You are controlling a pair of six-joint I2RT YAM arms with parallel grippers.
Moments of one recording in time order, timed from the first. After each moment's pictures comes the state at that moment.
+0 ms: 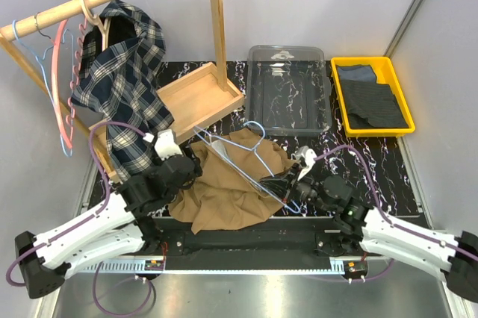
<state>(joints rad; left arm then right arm) -0.92 0.75 0.64 -0.62 -0.71 -0.87 0.97 0.68 0.21 0.48 -0.09 0.42</state>
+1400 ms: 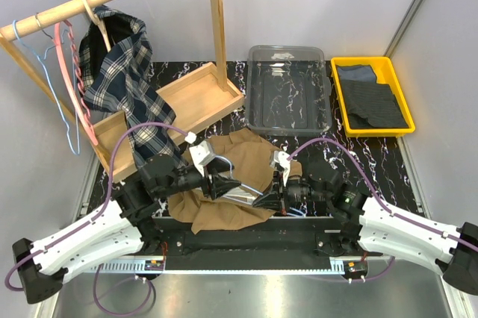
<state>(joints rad) -0.92 0.65 0.58 -0.06 0.31 -0.17 0.97 0.78 0.45 0.10 -0.54 0.33</state>
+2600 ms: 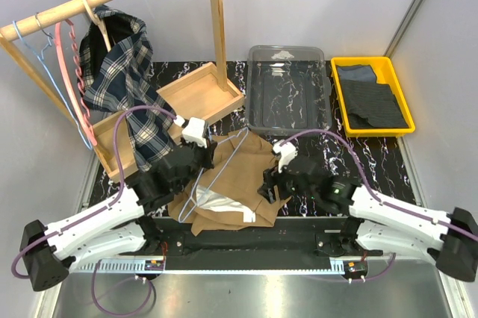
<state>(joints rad) -0.92 0.83 0.61 -0.06 -0.45 -0.29 0.99 0.90 0.58 -0.24 0.05 0.45</state>
